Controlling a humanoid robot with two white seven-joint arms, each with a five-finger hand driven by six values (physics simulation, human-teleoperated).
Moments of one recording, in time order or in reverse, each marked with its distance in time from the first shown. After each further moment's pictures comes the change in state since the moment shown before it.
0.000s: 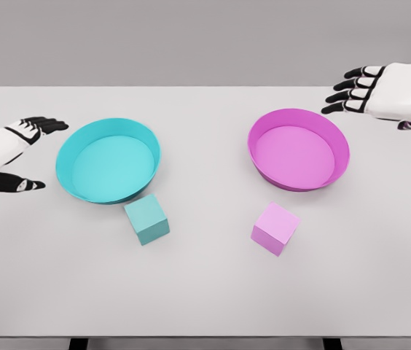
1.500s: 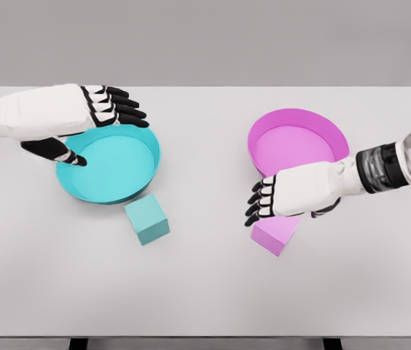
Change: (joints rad) left arm -0.702 0.172 -0.595 -0.258 0.214 0.000 -0.250; right arm -0.272 0.190 0.681 -0.006 -0.086 0.000 0.000
